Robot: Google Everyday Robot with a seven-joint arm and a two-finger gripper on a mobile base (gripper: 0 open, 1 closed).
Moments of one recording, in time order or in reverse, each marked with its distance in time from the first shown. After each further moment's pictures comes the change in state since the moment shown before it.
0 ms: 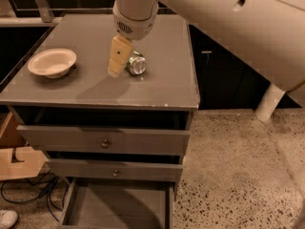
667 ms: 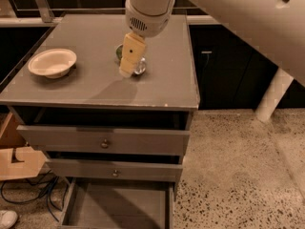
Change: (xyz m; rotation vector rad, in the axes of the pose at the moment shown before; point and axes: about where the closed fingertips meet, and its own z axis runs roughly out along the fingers) arm 0.025 0.003 -0.036 0.034 0.006 -0.018
